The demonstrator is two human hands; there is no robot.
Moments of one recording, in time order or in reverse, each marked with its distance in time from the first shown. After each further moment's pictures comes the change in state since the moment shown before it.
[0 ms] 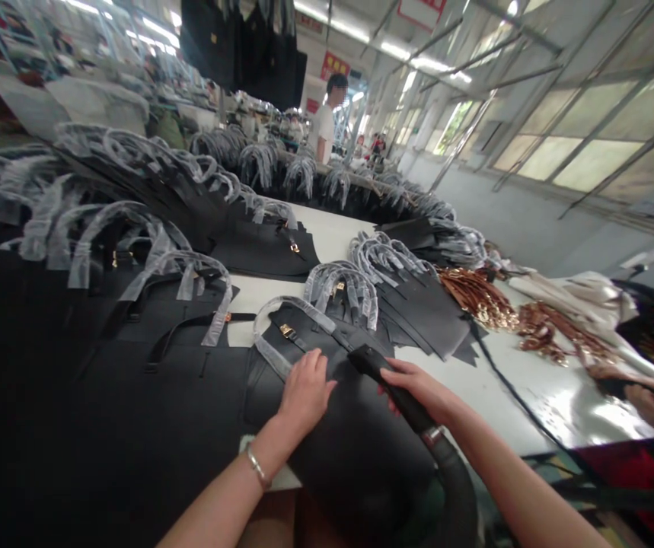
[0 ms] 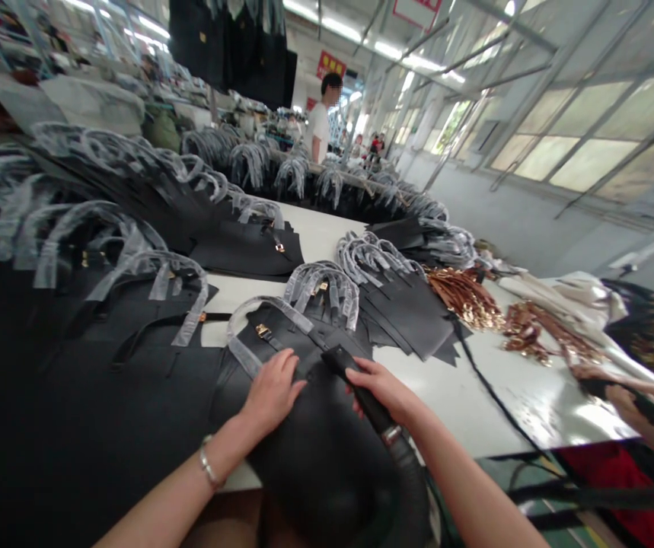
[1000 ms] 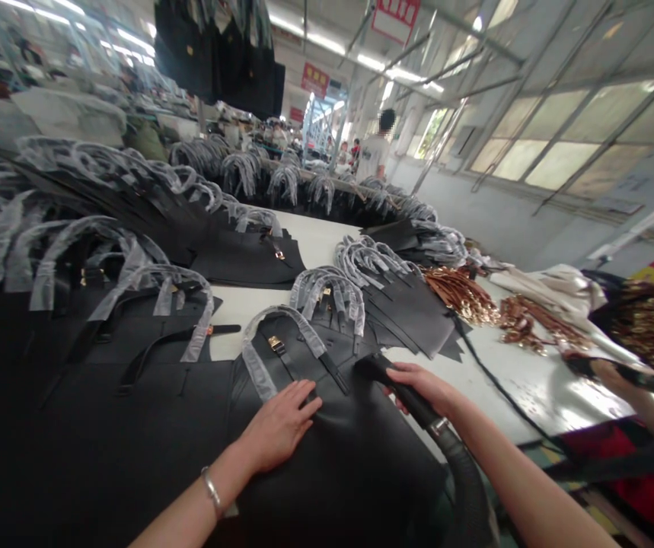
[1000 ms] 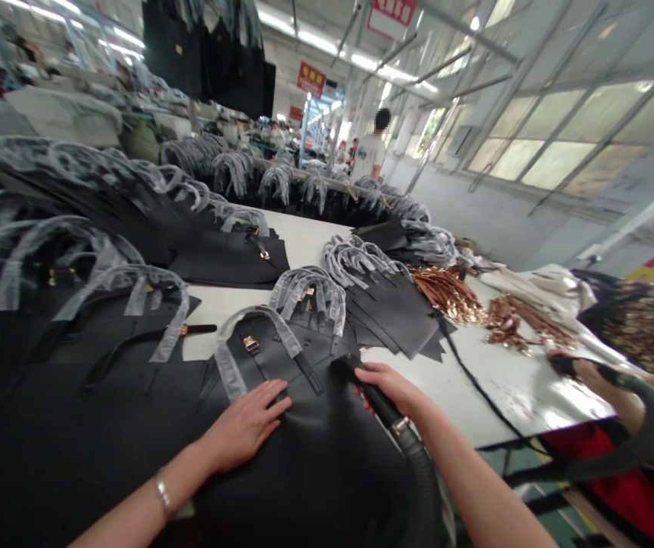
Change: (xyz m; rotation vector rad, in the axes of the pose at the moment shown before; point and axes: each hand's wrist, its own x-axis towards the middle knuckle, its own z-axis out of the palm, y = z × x) left_hand -0.025 -0.031 -0.008 0.012 -0.246 0.464; right_hand 0.002 0.014 -0.049 0.035 0.055 0.040
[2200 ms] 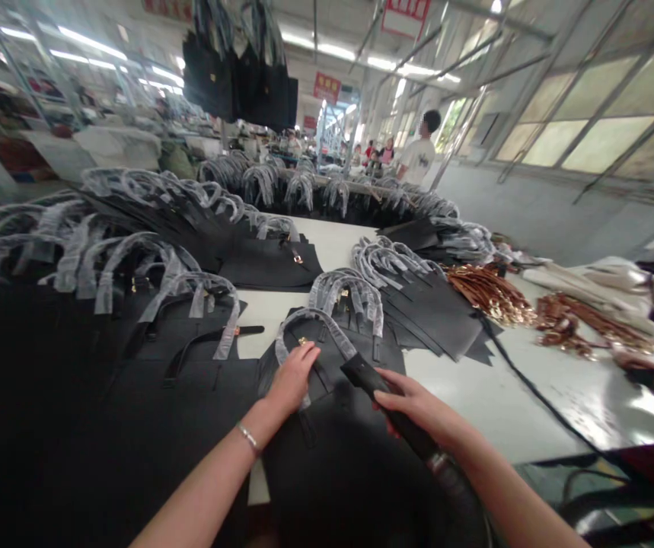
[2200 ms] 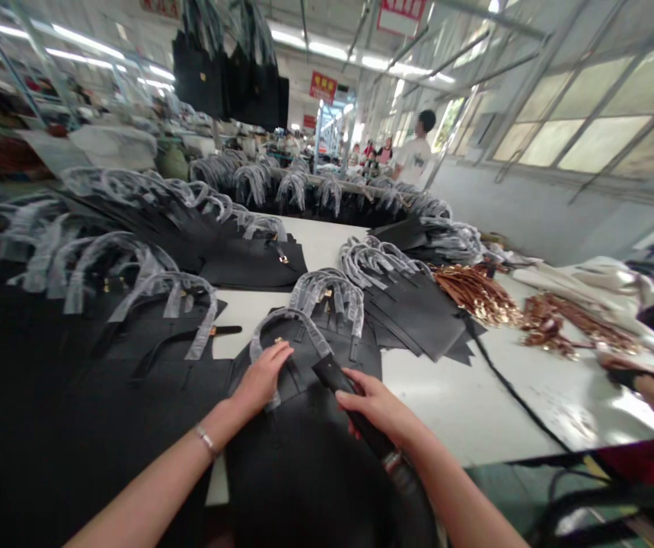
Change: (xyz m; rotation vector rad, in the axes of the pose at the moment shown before) left_hand 0.034 -0.046 -0.009 -0.028 0.160 -0.319; right_hand -0.023 -0.008 0.078 -0.063 -0.074 -0.110
